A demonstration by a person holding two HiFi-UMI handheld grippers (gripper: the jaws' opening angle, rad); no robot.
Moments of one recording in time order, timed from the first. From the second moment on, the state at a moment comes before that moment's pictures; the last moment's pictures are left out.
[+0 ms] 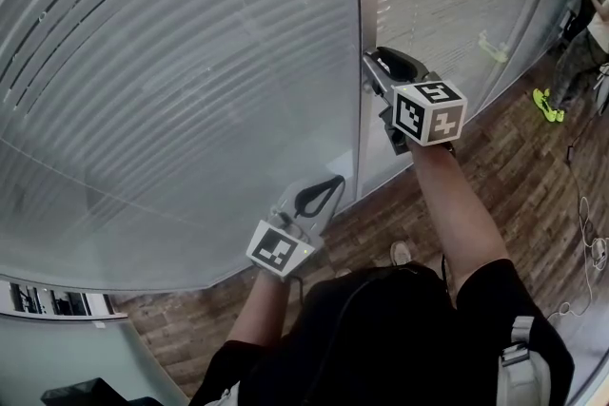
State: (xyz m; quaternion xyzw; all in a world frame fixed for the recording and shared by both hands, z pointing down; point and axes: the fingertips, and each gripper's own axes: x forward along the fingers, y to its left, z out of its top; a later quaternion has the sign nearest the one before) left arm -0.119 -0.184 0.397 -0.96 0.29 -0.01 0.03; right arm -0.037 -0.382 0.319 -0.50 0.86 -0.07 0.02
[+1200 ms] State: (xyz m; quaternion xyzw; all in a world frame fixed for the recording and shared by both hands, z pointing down) left arm -0.122 -0.185 0.399 -0.95 0.30 -0.01 0.03; right arm -0.032 -0.373 0.324 -0.47 0.87 0.10 -0.12
